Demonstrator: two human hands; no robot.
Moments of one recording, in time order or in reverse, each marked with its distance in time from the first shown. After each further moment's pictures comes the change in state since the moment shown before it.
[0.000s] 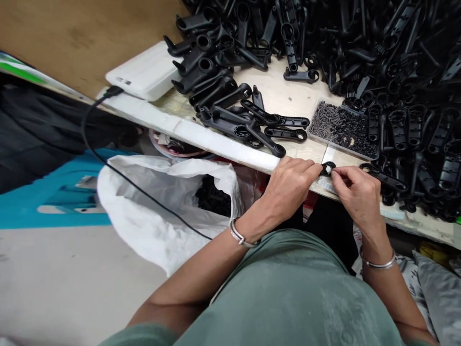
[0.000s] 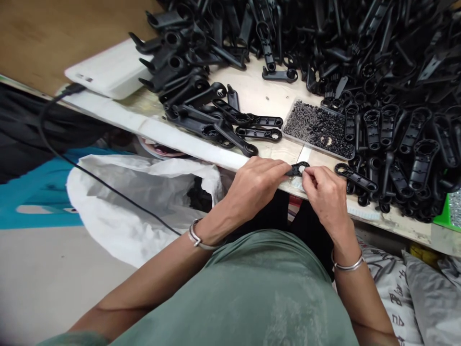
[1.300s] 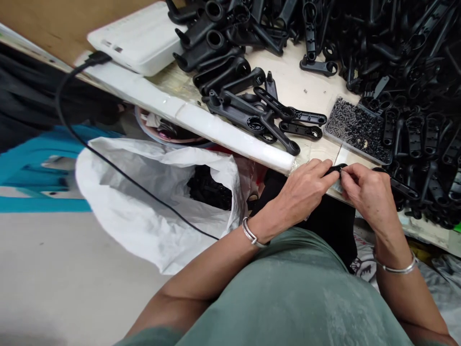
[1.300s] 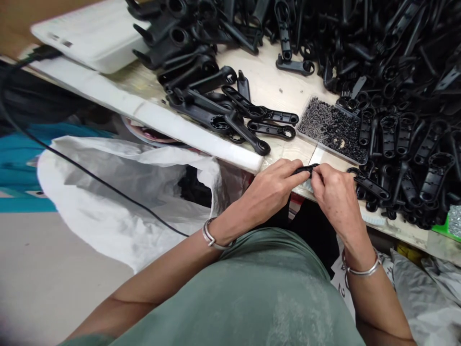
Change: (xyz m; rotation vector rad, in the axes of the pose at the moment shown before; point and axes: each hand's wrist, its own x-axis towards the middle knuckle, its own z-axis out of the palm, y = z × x) left_hand -0.006 -0.001 0.008 -0.081 -0.021 0.062; right_hand 0.025 -0.019 -0.012 -0.186 -0.346 0.120
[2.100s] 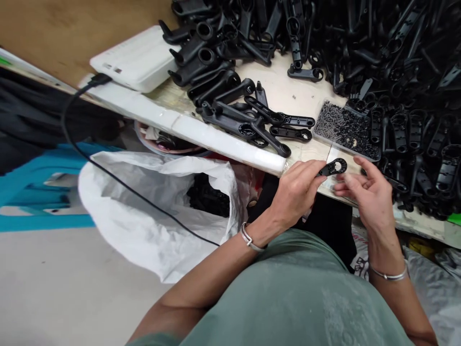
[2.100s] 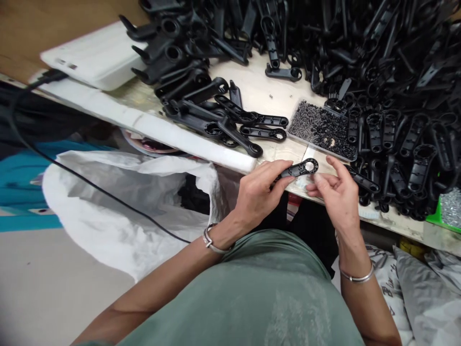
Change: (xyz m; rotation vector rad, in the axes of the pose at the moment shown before) left_hand -0.004 0.008 0.015 -0.198 0.470 -0.148; right_hand -0.025 0.013 0.018 1.089 0.176 0.428
